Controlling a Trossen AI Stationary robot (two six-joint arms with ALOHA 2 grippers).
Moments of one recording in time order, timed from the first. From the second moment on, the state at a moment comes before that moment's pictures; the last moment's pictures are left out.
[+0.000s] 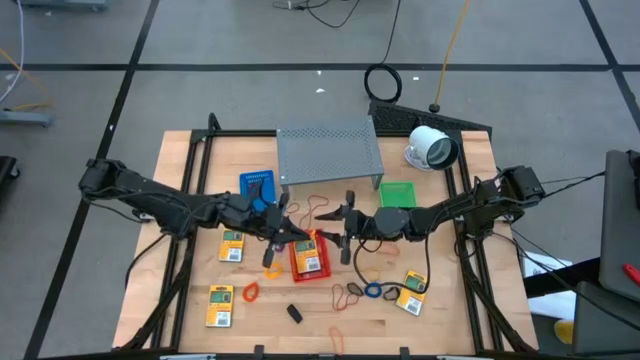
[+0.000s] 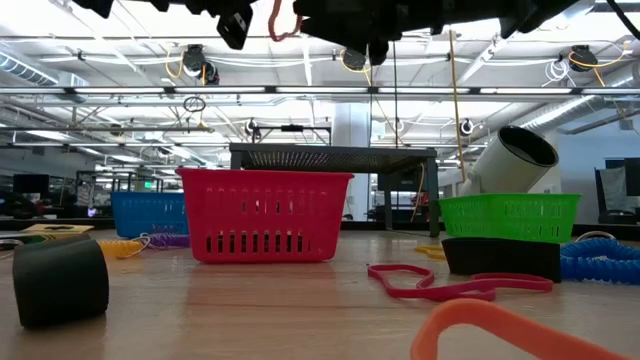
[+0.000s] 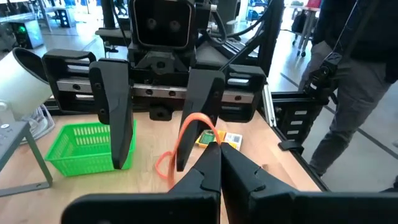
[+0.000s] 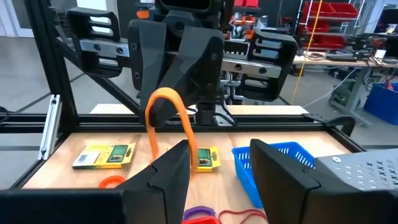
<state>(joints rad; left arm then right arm) -0.19 1.26 0.72 0.40 0.04 -0.05 0.22 1.59 0.86 0.70 0.28 0.00</state>
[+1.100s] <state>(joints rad) -0.19 1.26 0.72 0.39 0.04 -0.05 0.22 1.59 0.86 0.68 0.28 -0.02</state>
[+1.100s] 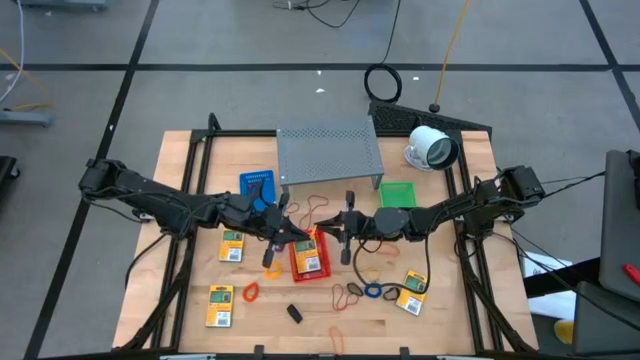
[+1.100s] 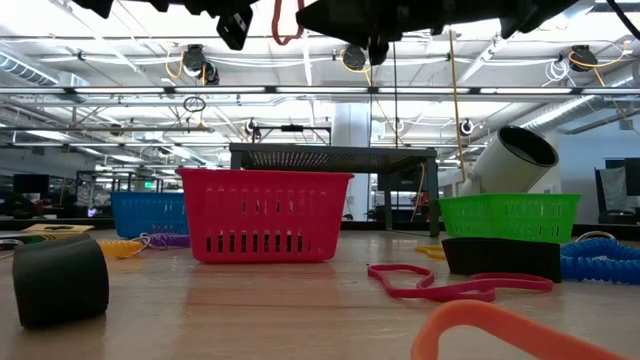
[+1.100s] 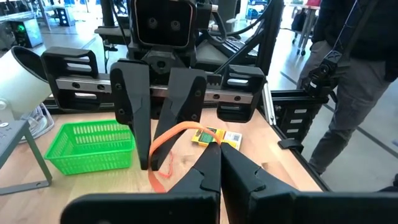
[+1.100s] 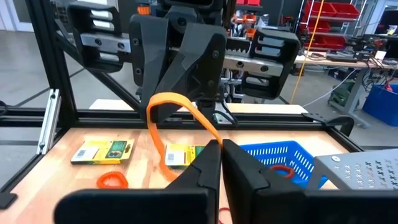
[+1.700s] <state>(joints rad) -0.20 1.26 0.72 0.37 0.04 -0.05 0.22 1.59 0.86 0.66 0.28 -0.03</state>
